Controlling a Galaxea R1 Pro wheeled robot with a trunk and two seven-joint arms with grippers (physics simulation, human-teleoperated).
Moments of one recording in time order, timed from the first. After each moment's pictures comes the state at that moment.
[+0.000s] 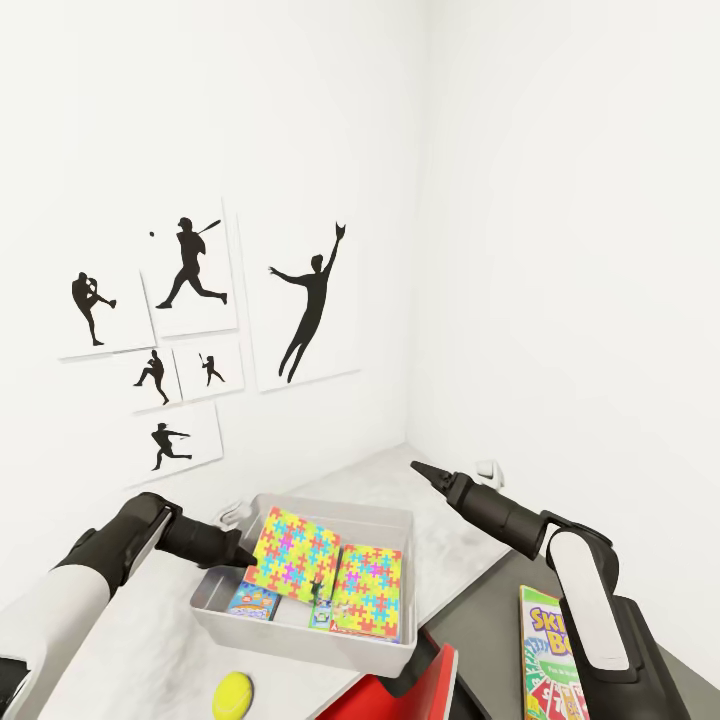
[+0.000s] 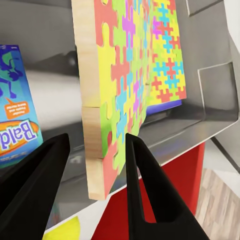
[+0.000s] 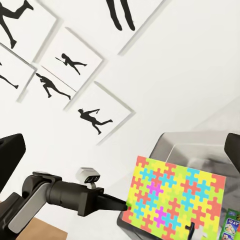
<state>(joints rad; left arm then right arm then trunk) -0.82 0.27 -0.19 -0.53 -0.05 0.94 -1.11 -0.36 0.03 -0.12 -1.59 -0.82 0.94 0.29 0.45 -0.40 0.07</state>
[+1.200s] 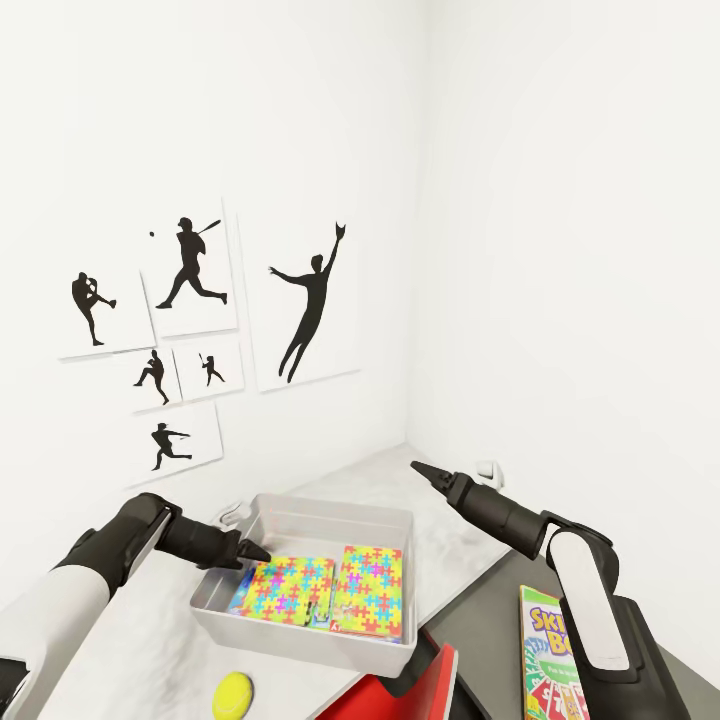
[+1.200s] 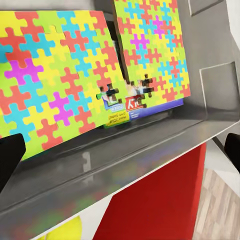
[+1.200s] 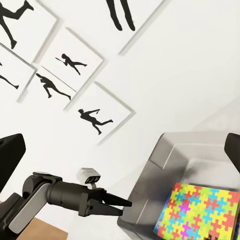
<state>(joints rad) -0.82 0.27 -0.19 -0.53 -0.05 0.94 -1.11 -0.36 0.02 -0.12 -1.59 -0.82 0.94 0.29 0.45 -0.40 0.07</state>
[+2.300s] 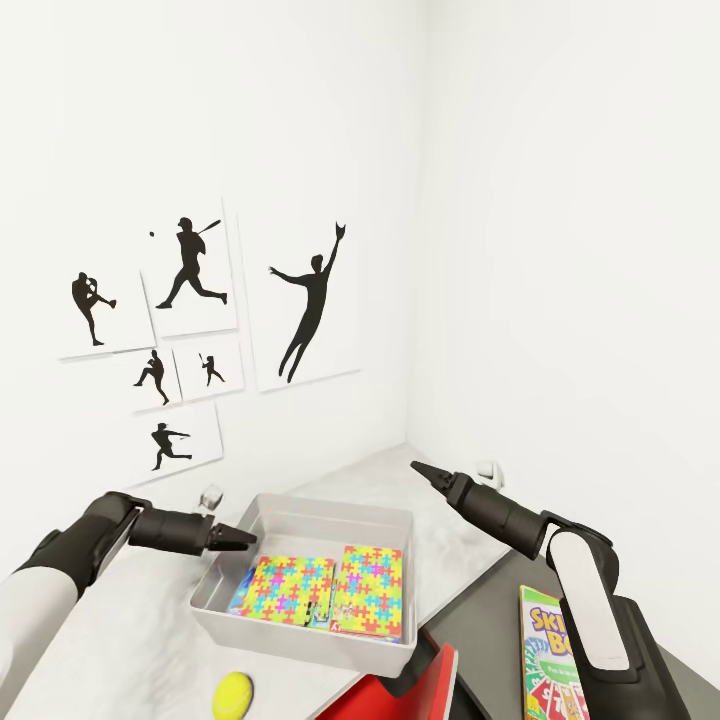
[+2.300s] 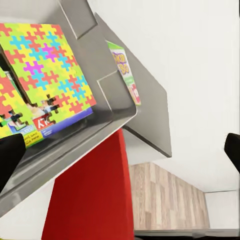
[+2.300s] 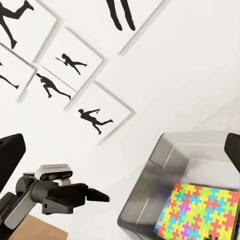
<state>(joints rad) -0.82 0.35 -0.16 -0.54 -0.04 0.80 -1.56 -0.36 0.02 -0.12 -1.59 -0.82 0.94 0.29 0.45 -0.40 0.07</state>
